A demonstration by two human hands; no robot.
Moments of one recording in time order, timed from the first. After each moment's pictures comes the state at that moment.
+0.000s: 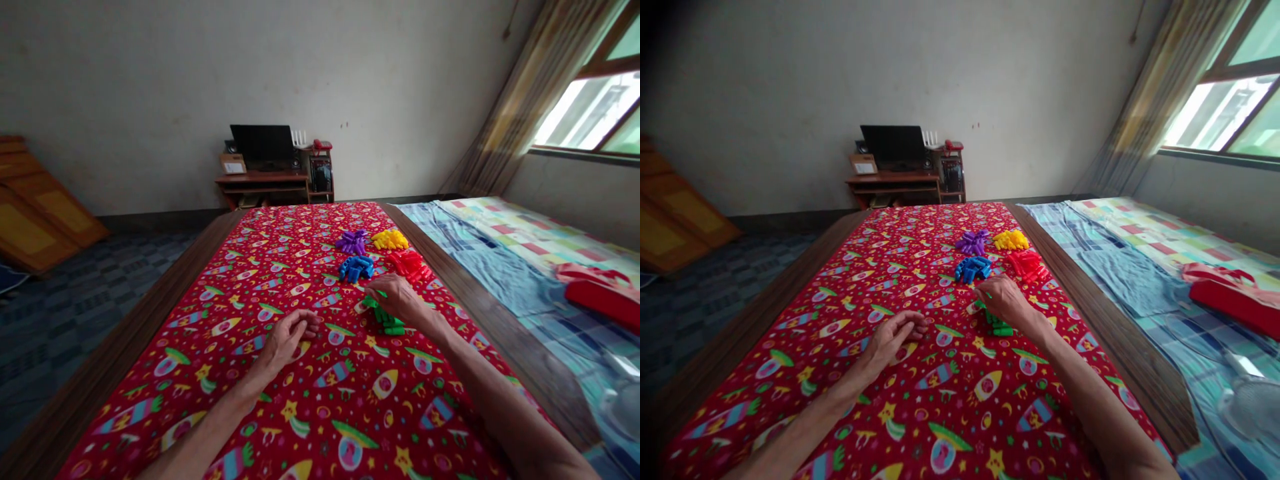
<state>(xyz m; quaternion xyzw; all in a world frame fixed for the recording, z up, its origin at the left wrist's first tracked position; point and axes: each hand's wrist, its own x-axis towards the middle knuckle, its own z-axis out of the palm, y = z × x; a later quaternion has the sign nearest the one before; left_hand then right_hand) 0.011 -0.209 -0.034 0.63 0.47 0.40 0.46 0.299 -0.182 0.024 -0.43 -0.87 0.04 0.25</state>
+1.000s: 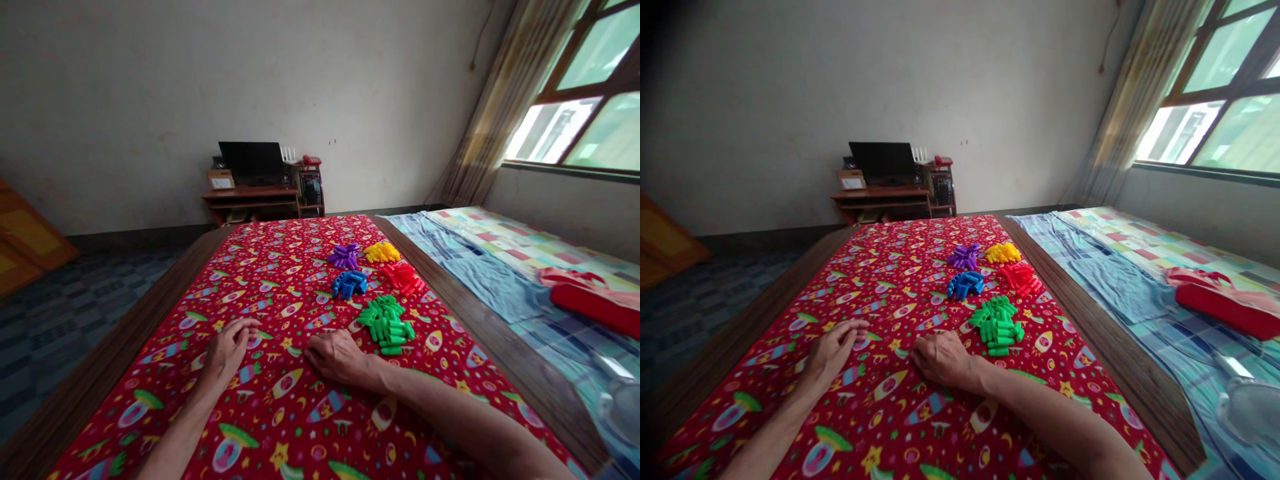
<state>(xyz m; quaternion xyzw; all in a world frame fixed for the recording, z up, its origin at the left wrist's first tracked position) -0.081 -0.151 -0.055 0.64 0.59 0.44 0.23 0.188 -0.205 -0.034 -0.41 -0.89 0.03 0.17</state>
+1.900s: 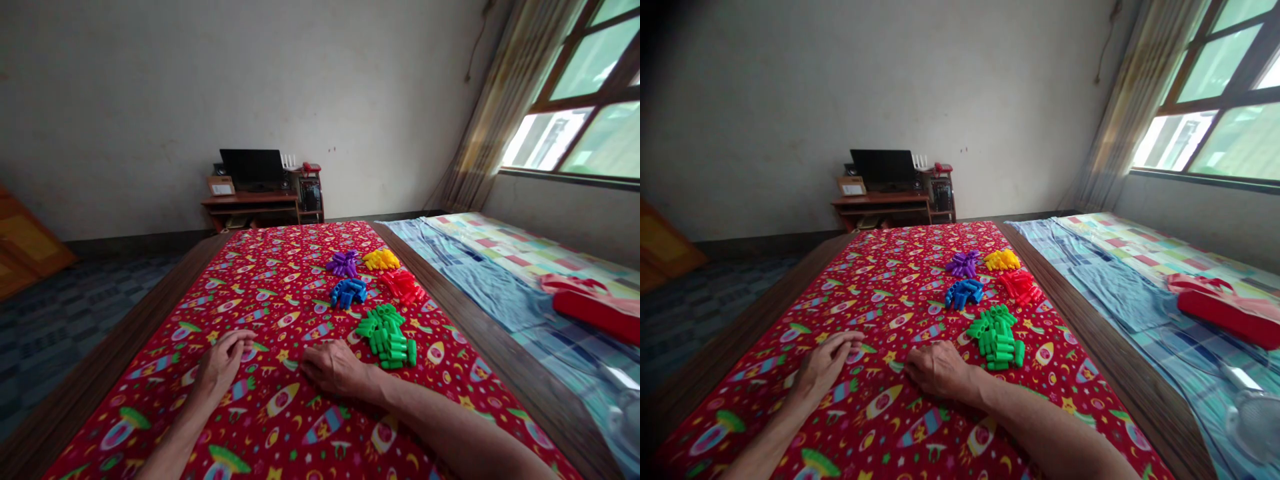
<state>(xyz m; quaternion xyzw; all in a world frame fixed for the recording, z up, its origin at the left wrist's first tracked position) -0.080 -0.155 -0.047 0.65 0.59 0.43 0.22 0.190 -0.196 -0.037 -0.37 -0.91 0.02 0.19</state>
